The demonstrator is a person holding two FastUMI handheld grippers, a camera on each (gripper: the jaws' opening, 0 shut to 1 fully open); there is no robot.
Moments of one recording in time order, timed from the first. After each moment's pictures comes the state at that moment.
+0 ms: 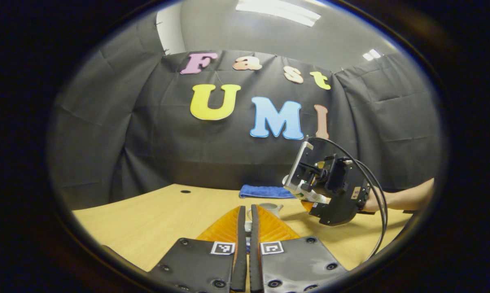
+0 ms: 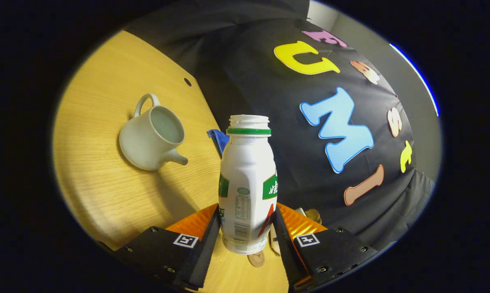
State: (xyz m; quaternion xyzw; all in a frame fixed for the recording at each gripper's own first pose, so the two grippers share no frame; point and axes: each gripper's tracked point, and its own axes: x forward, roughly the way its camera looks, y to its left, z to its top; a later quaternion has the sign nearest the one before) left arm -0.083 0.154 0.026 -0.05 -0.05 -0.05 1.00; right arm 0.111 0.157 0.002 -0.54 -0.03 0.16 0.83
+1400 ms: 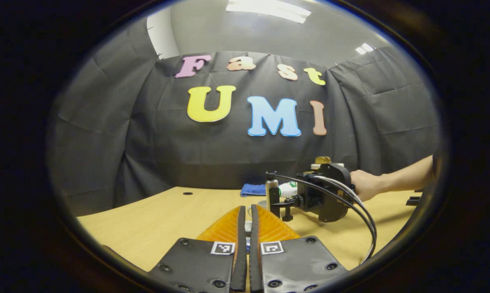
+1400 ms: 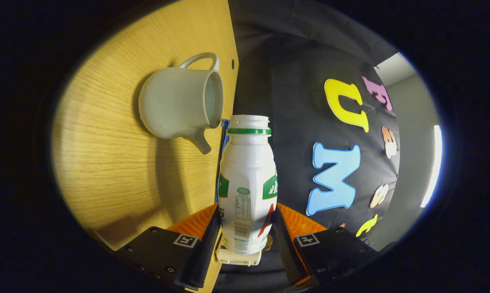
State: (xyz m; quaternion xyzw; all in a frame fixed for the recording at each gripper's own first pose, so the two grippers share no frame) left arm -0.092 0.148 0.021 -0.01 -0.05 -0.04 1.00; right arm 0.122 0.181 0.021 -0.73 -0.11 0.11 0.66
